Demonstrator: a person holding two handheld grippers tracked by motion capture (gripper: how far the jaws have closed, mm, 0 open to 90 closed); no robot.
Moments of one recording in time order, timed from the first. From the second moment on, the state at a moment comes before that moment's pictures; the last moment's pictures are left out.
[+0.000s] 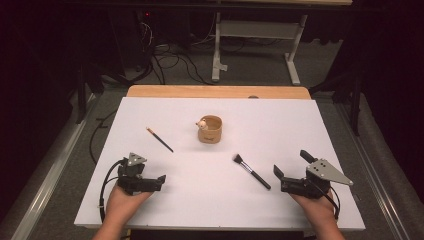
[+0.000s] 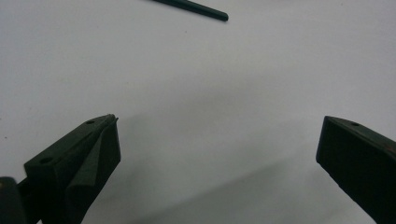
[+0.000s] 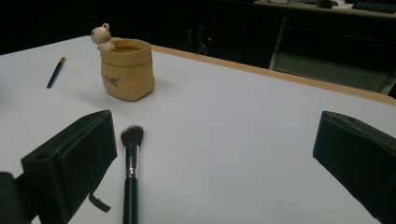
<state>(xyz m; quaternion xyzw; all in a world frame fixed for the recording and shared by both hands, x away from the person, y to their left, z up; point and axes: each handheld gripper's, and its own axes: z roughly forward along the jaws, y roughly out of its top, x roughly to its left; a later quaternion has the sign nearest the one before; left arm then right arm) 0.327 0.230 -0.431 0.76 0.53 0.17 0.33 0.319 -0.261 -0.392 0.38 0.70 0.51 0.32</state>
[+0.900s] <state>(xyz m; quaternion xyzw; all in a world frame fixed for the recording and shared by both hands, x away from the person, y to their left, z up) 0.354 0.235 -0.404 0.76 0.58 0.09 0.28 0.315 -0.265 -0.389 0.38 0.70 0.52 0.32</state>
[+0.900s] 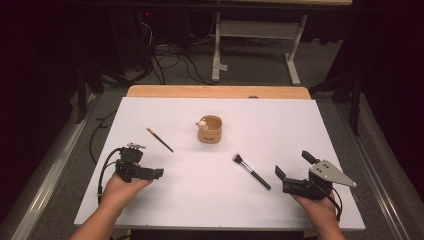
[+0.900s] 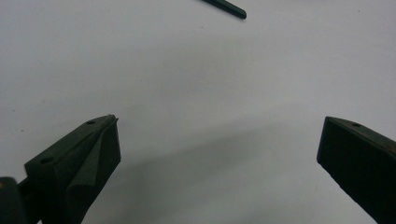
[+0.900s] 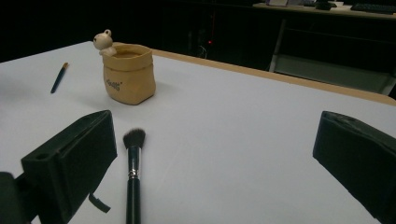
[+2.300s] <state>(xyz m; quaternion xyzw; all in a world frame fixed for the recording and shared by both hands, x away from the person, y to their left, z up) 0.403 0.222 -0.392 0.78 0.61 -0.01 0.16 0.315 -0.266 -0.389 0.38 0.70 0.52 0.31</state>
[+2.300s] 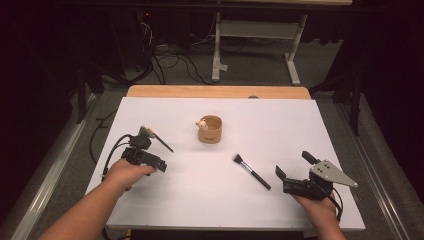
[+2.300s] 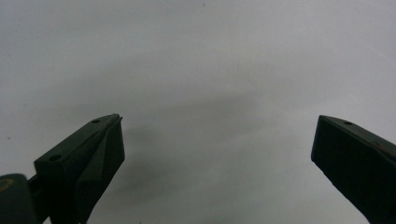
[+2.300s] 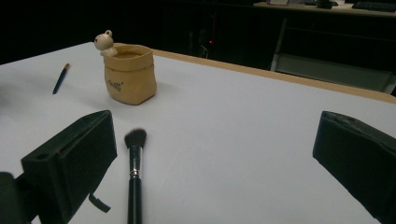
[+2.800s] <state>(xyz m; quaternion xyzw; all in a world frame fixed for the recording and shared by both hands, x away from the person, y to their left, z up) 0.437 0.206 -0.380 0.77 0.61 0.01 0.15 0.316 -0.266 -0.391 0.39 0.70 0.52 0.31</state>
